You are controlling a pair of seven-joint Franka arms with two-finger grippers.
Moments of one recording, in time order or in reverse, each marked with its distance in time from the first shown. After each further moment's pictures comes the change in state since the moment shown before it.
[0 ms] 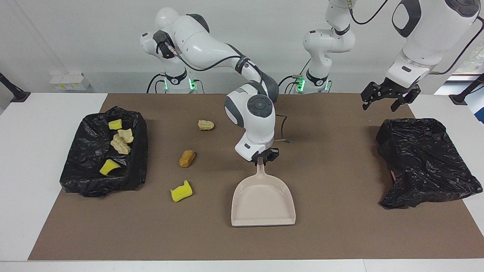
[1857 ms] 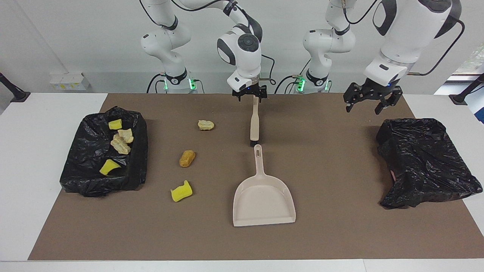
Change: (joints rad) left arm -0.099 0.011 -0.063 -0.003 -0.004 0.126 -0.142; right arm 0.194 -0.742 0.008 -1.078 0.250 0.249 0.252
